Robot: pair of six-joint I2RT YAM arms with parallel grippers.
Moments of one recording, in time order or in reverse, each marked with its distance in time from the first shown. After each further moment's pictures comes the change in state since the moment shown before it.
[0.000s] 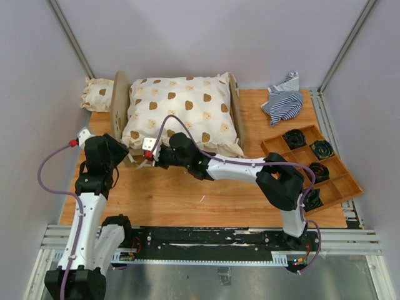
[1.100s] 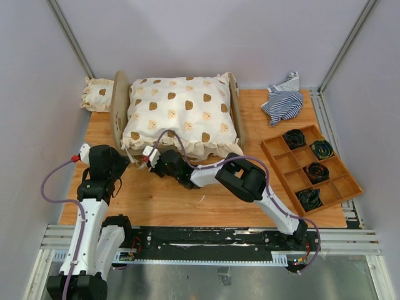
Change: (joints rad) left arm 0.000 -0.098 -0.102 -0.154 -0.045 -0.211; right arm 0.003 0.435 0.129 0.248 0.187 0.230
